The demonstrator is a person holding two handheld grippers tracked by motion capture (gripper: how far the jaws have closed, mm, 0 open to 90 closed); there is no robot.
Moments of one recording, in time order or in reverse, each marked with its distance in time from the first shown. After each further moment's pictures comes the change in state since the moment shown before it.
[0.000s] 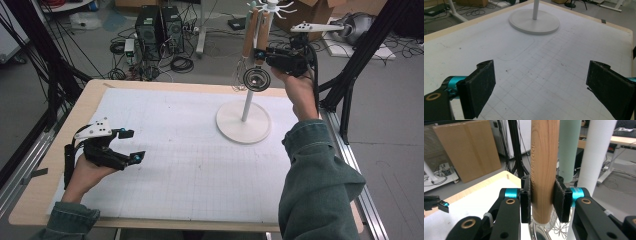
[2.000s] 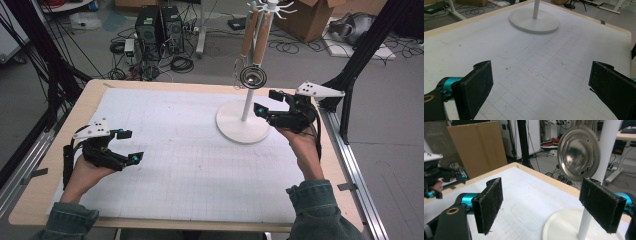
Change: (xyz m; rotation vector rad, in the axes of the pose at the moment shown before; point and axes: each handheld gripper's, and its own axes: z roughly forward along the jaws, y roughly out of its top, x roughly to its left) left arm 0.003 -0.005 -0.001 0.000 -0.008 -0.017; right arm 0.031 -0.115 -0.037 -0.059 0.054 -0.011
